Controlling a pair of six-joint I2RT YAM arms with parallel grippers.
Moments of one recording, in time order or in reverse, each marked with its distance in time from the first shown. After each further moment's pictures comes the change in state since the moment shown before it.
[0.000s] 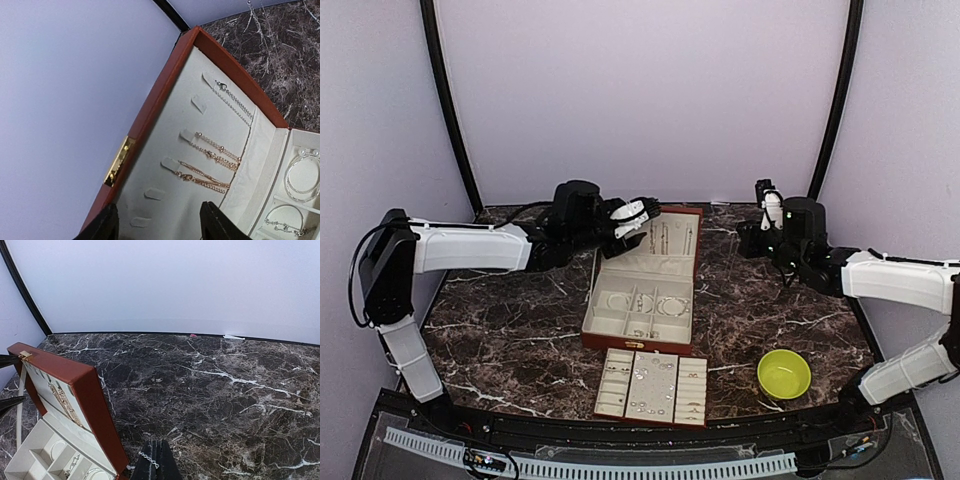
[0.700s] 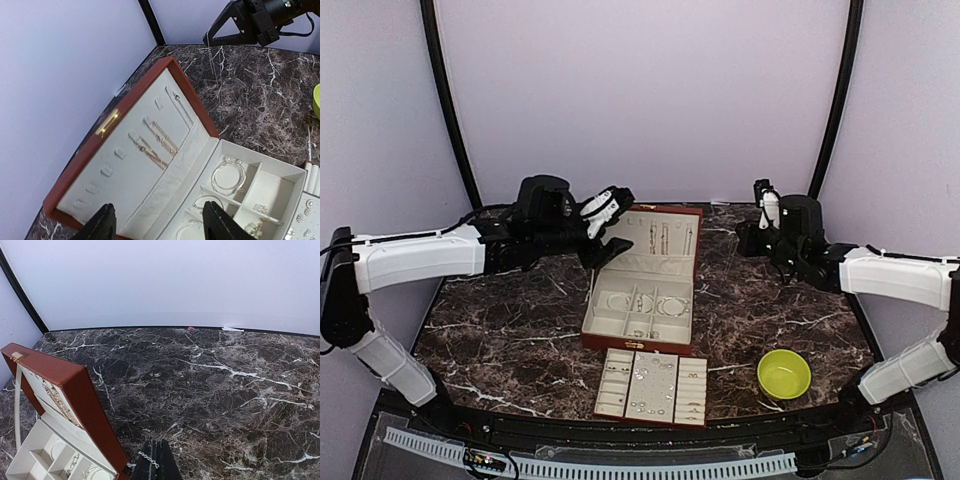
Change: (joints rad) left arm -0.005 -0.290 -0.129 -0.236 0.135 -0.342; right arm 0.000 0.023 0.031 -0.049 0.008 0.031
